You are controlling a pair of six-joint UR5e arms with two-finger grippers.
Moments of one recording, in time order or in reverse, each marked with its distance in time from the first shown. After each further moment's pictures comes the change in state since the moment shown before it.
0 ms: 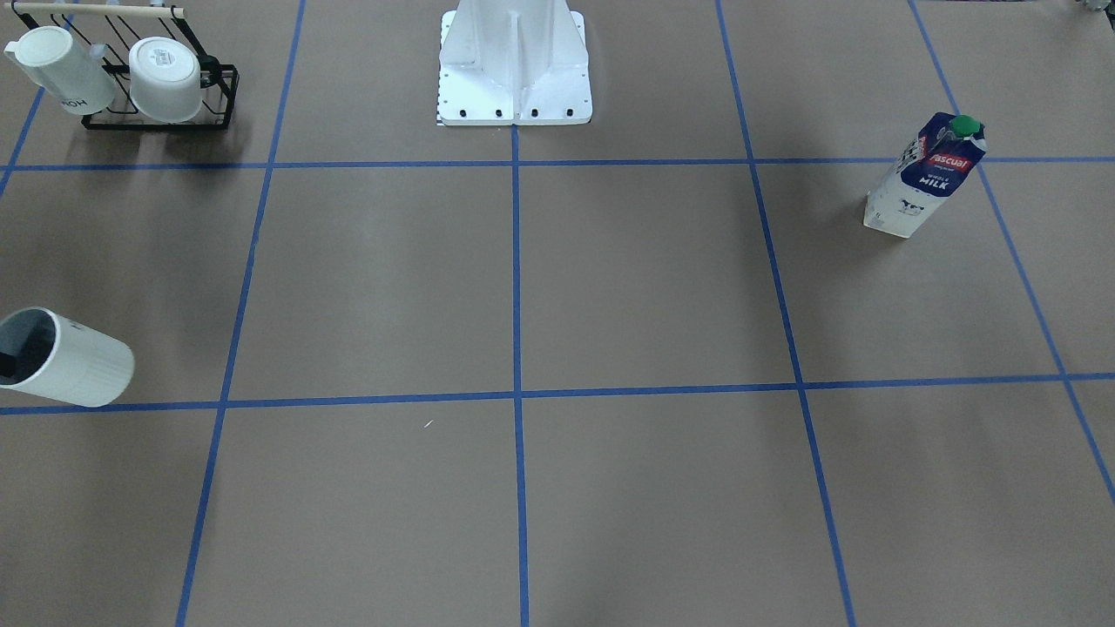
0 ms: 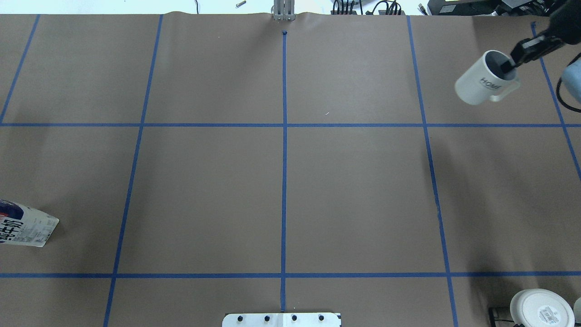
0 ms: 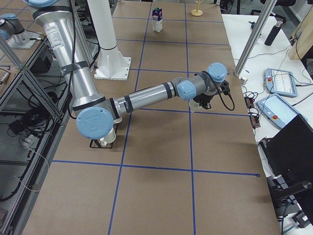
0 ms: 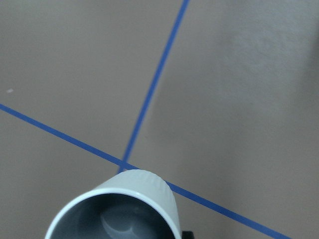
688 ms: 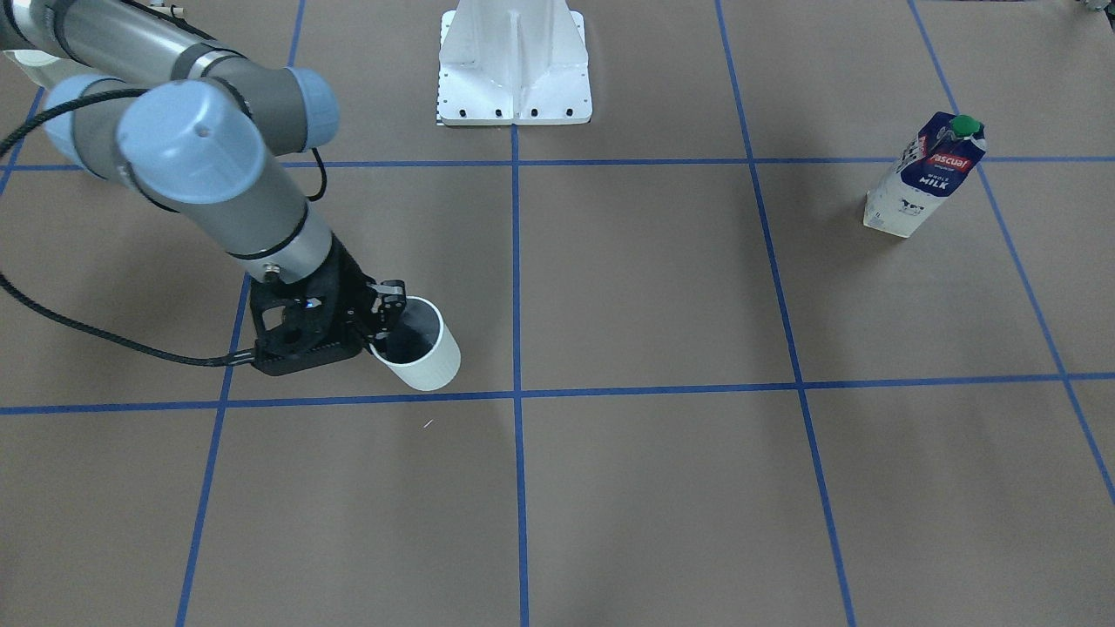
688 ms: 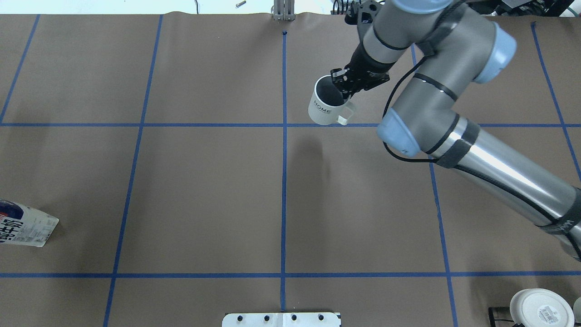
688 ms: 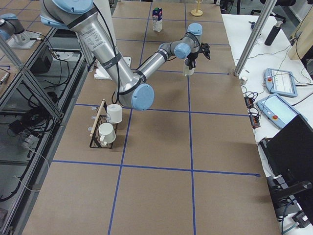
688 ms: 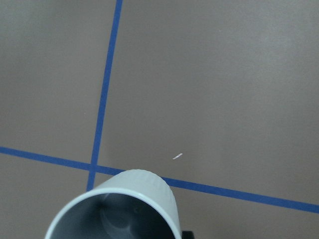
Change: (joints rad) left arm 0.000 -0.001 0.006 0.000 -0.005 -0.001; right arm -0.434 0.349 -0.067 -0.004 -0.403 0.635
